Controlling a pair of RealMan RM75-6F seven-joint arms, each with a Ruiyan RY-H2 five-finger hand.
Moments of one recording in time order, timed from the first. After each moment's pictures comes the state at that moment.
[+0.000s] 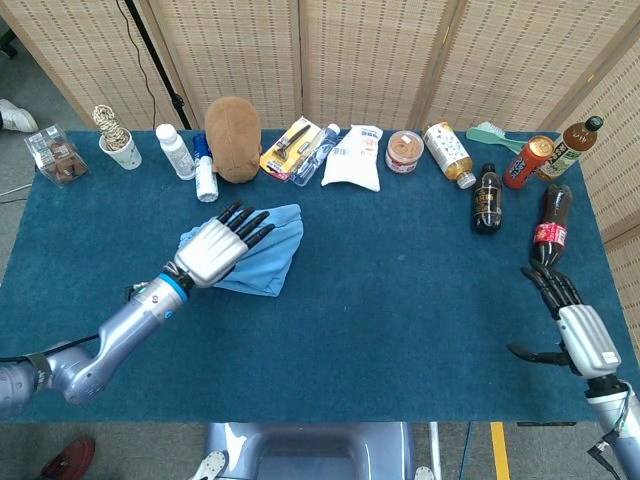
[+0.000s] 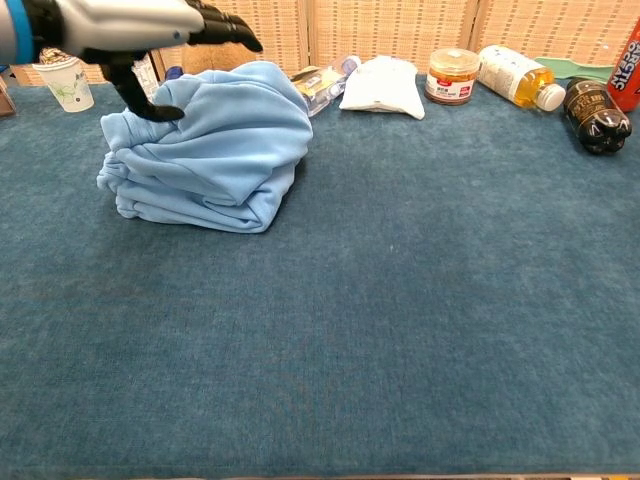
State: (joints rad) left arm -0.90 -1.21 -0.21 -1.69 1.14 0.75 0.65; right arm 0.27 -1.07 -0.05 -1.49 -1.56 1.48 0.51
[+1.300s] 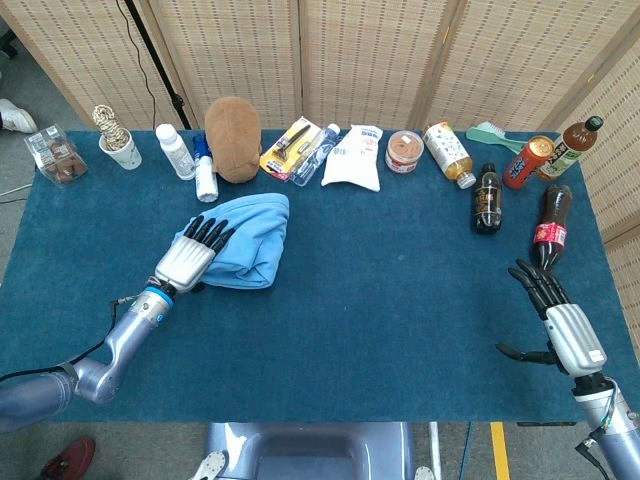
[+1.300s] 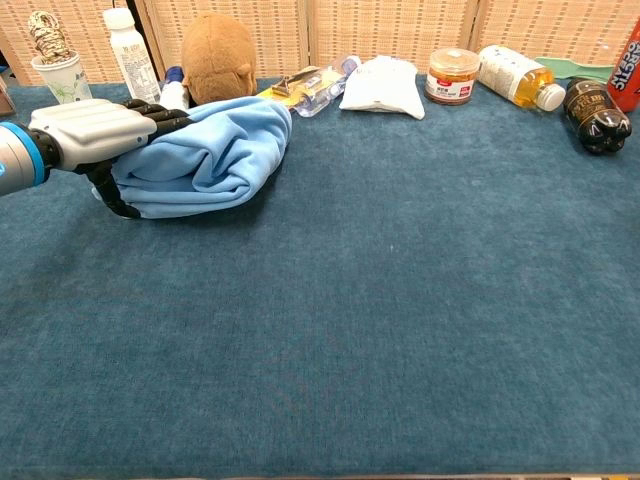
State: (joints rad) left arm -0.82 -1.55 -0.02 -1.17 1.20 0.91 0.31; right arm 0.25 -1.13 0.00 -1.45 -1.63 1.46 0.51
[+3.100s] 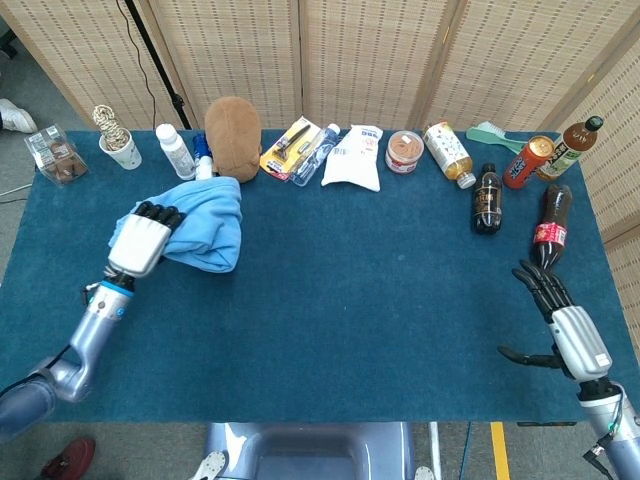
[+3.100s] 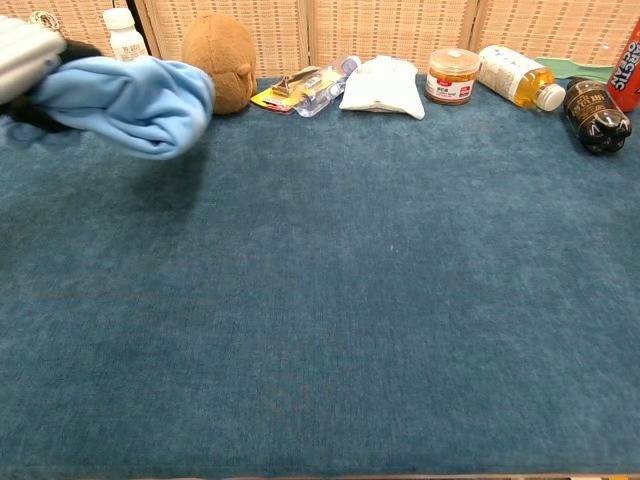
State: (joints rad) left arm -0.66 -1.60 -0.07 -0.86 1.46 1.27 0.03; right arm 0.23 -1.11 0.01 -1.47 -1.66 1.50 0.54
